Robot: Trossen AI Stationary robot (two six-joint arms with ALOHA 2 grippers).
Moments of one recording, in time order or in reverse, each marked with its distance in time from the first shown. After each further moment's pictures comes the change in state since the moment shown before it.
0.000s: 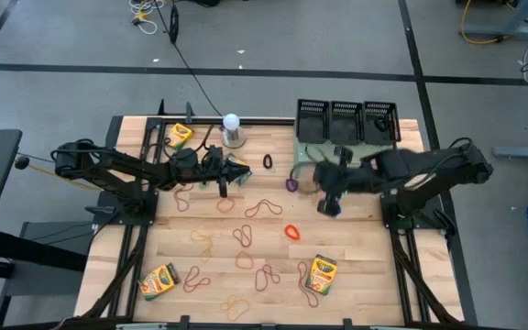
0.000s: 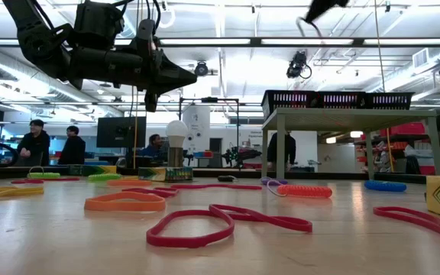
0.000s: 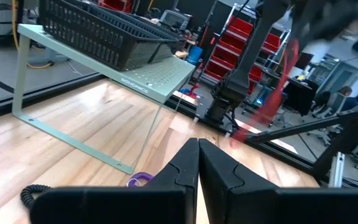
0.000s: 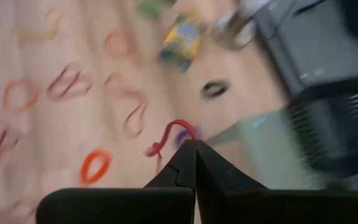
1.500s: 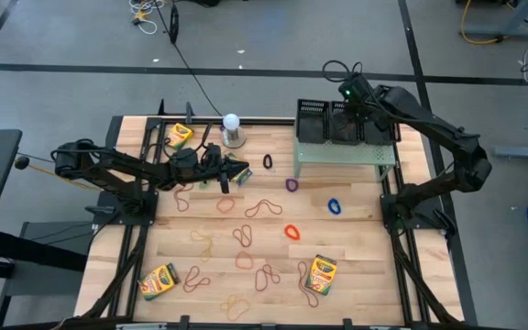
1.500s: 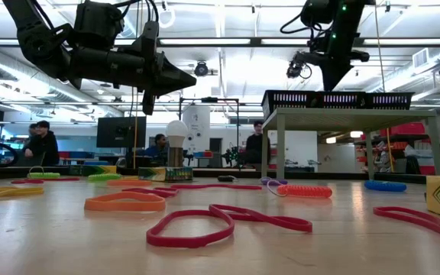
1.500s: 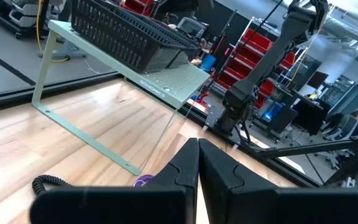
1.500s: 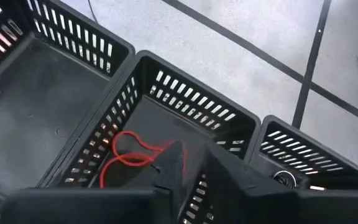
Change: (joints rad) left arm 0.001 0.000 0.000 0.000 -0.070 -0.087; right arm -0.889 0.001 -0.130 0.059 -0.020 -0.041
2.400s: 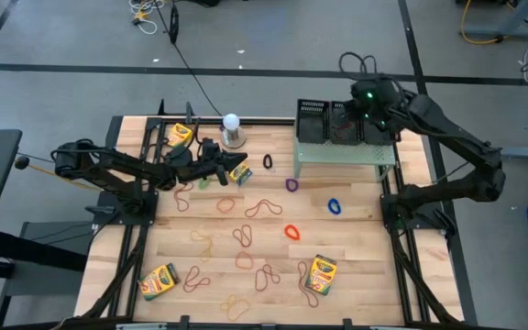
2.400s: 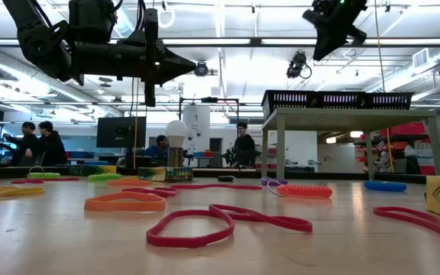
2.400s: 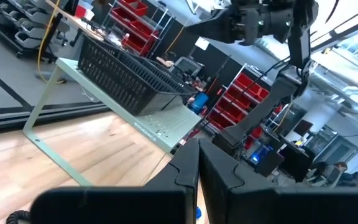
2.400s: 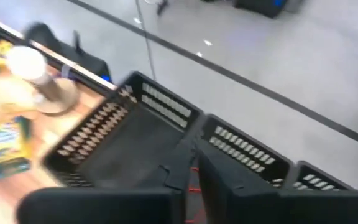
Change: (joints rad) left arm 0.007 0.000 0.000 0.150 -0.066 -0.105; right arm 0.122 -0.184 0.000 0.156 -0.077 -0.007
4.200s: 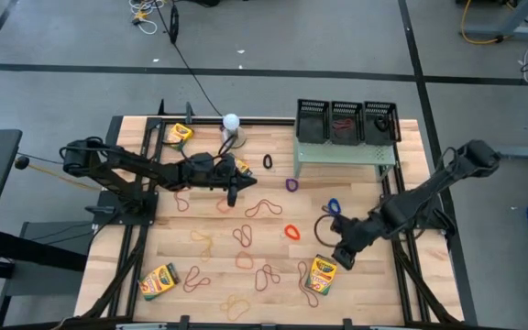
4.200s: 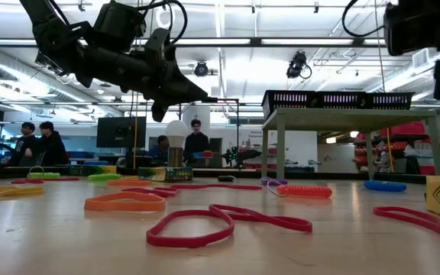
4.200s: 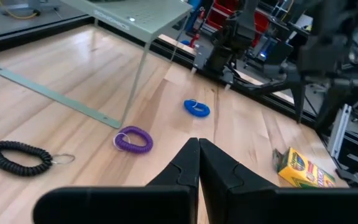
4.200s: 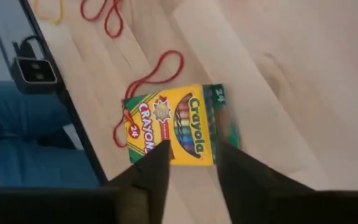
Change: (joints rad) left arm -0.068 0.084 0.113 -0.381 0.160 0.203; right arm 1.132 0.021 -0.683 0.441 -0.365 0.922
